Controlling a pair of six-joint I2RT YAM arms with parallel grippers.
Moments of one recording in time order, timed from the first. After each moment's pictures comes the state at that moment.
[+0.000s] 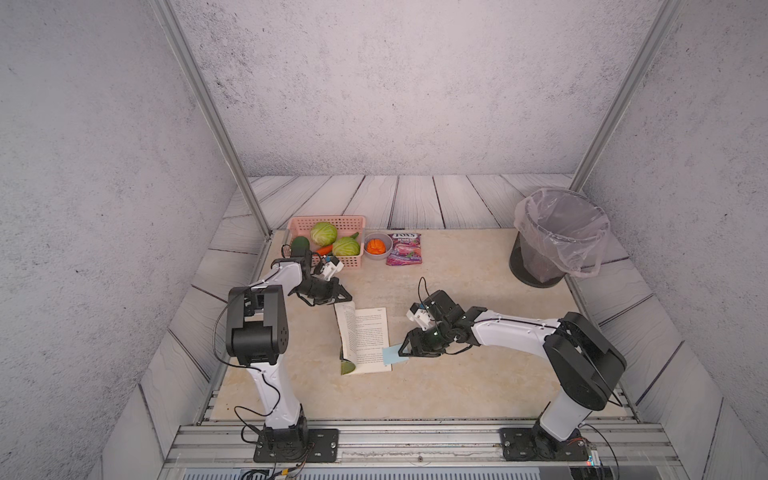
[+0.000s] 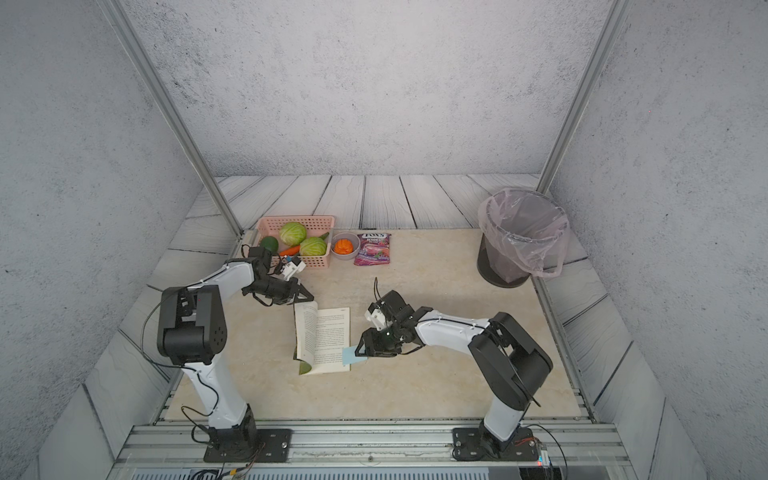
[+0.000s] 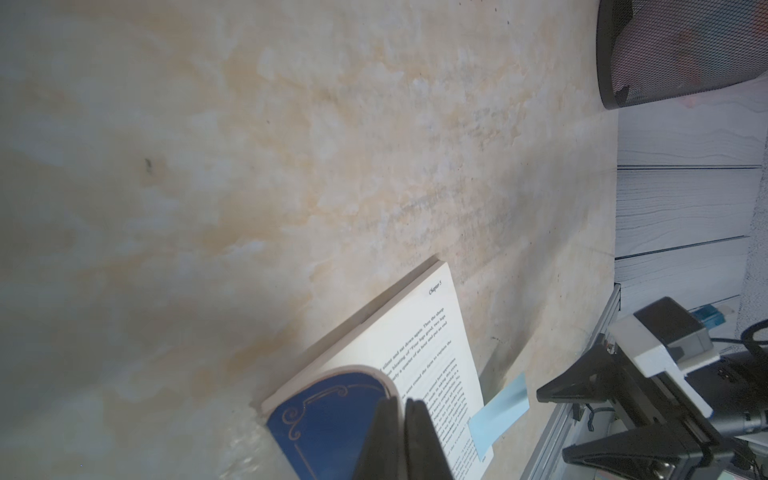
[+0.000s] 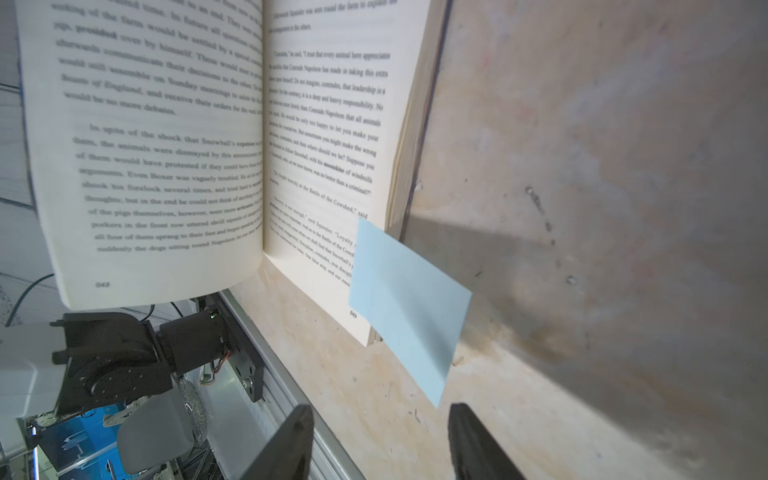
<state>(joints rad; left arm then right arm) 0.03 1.95 1.34 -0.81 0.81 0.18 0.78 1.71 0.94 -0.27 -0.59 0.64</state>
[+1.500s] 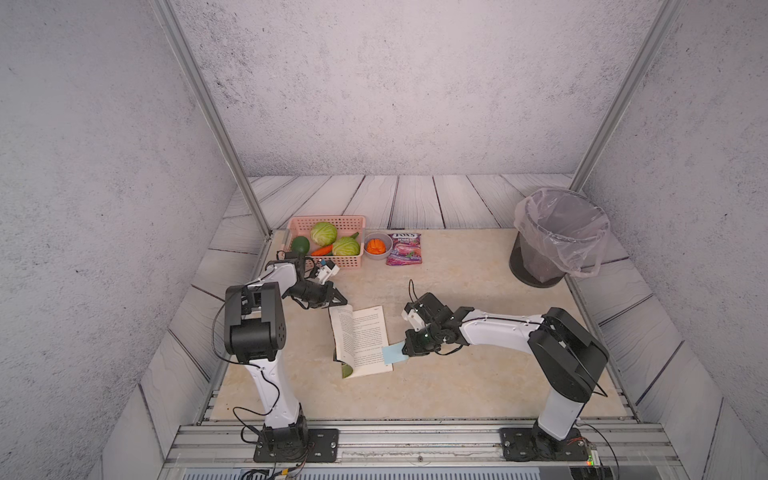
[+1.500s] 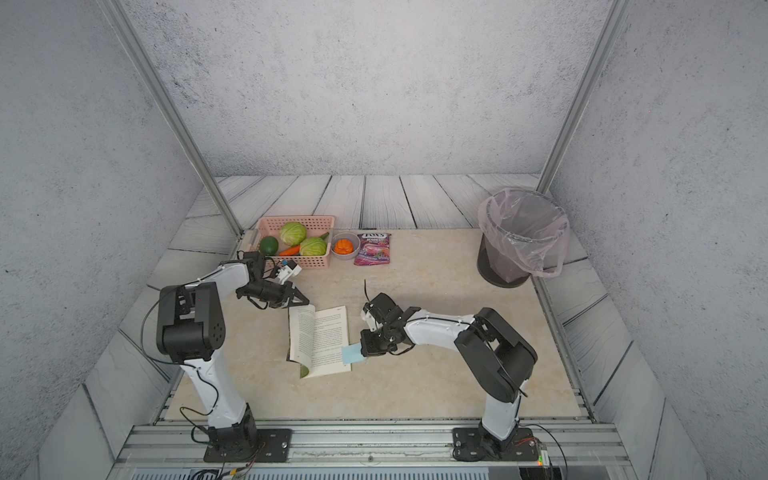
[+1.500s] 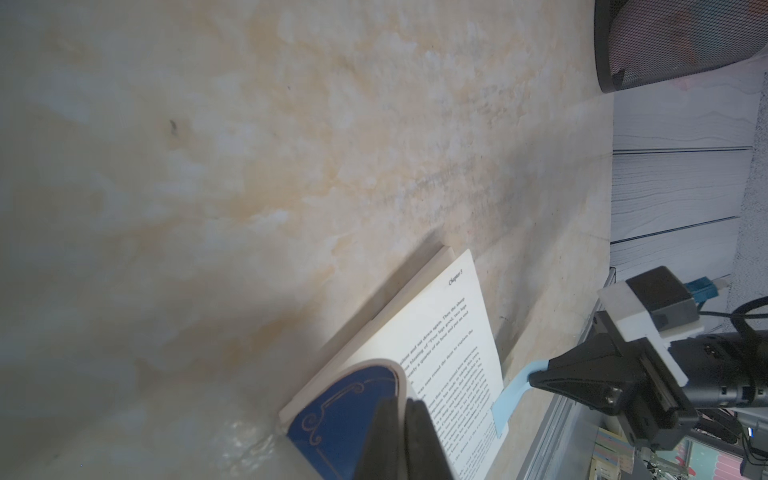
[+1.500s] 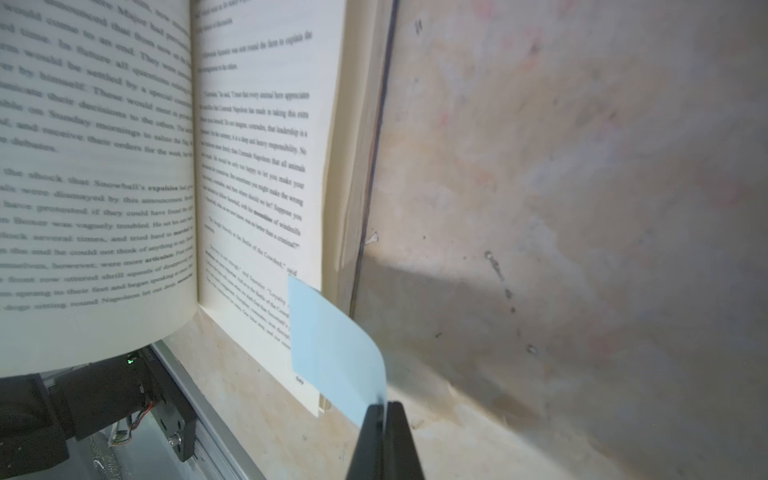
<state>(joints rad) 0.08 1.97 1.34 -0.88 0.82 0.29 0.83 1.76 1.01 -0.31 -0.39 0.59</state>
